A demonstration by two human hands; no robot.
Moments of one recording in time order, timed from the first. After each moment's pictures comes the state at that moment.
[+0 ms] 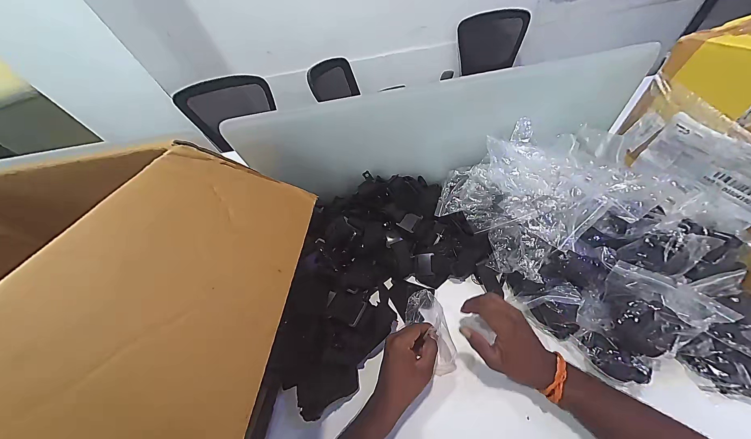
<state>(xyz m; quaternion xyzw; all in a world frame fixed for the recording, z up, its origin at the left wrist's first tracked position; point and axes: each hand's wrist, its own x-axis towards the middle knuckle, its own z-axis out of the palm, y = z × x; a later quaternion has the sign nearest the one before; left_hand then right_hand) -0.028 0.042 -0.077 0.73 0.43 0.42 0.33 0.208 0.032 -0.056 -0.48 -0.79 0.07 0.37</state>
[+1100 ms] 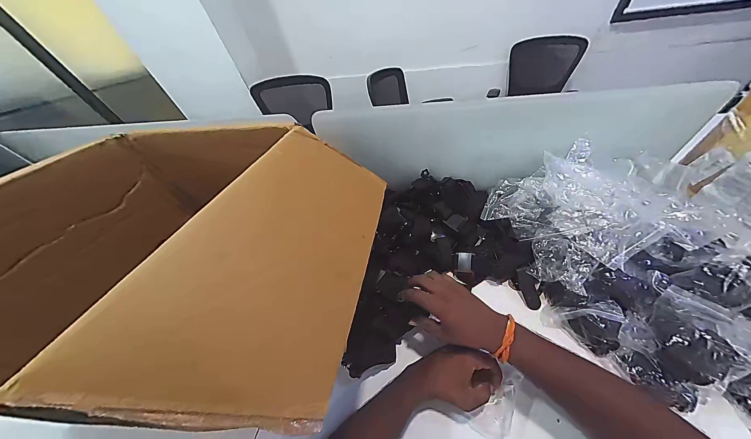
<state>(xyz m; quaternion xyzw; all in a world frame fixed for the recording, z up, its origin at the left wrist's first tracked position) -0.041 0.033 -0.044 0.88 0.15 0.13 0.44 0.072 0.090 0.010 -0.29 -0.93 0.09 0.20</state>
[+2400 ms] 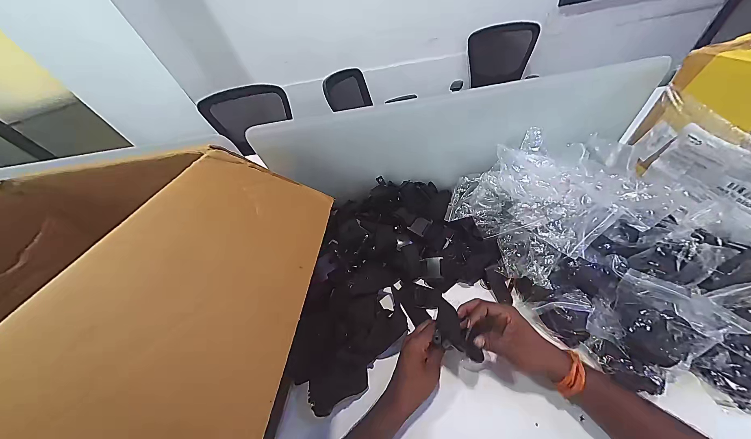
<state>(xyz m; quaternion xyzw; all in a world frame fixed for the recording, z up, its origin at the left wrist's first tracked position) -0.027 0.043 -0.076 0.72 0.35 0.43 0.42 0.205 0.043 -0.048 -0.28 -0.64 0.54 0.48</state>
